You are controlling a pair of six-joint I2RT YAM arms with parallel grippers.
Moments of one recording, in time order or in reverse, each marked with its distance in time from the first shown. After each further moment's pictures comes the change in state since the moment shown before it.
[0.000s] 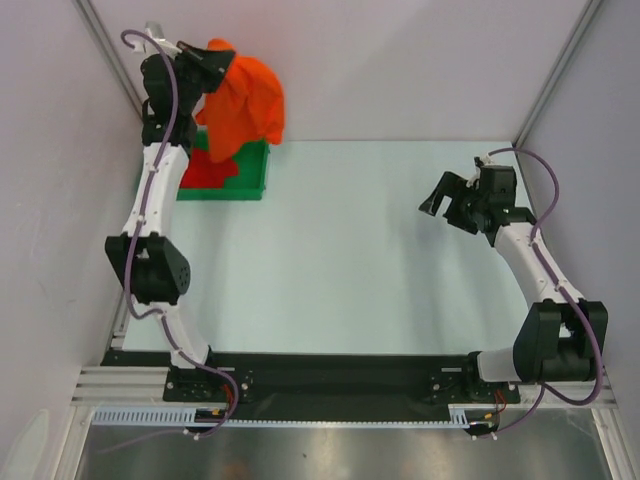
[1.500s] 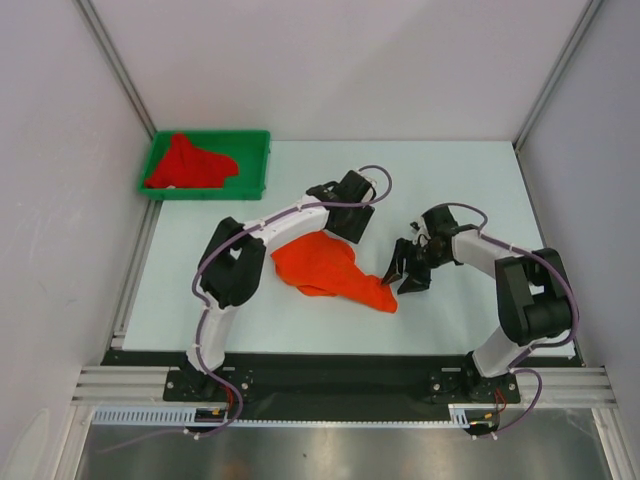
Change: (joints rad) left arm -0.743 0.198 -0.286 -0.650 -0.403 0.779; right arm 0.229 0.248 -0.188 -0.145 -0.305 0.029
